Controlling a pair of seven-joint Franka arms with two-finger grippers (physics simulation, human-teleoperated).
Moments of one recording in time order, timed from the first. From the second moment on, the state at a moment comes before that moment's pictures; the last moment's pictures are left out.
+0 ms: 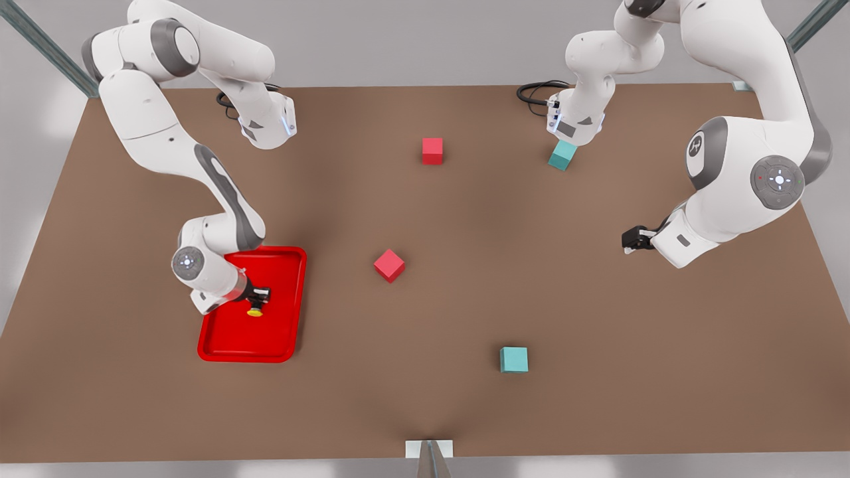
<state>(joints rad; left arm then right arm) 0.01 0.22 -0.14 -1.48 0.02 1.61 -0.01 -0.27 0.54 0.36 -2.01 -0.17 2.50 0.27</state>
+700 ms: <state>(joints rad) 0.01 0.21 -0.14 -1.48 0.02 1.60 -0.01 -0.20 0.53 0.51 -1.80 -0.17 2.36 0.24</state>
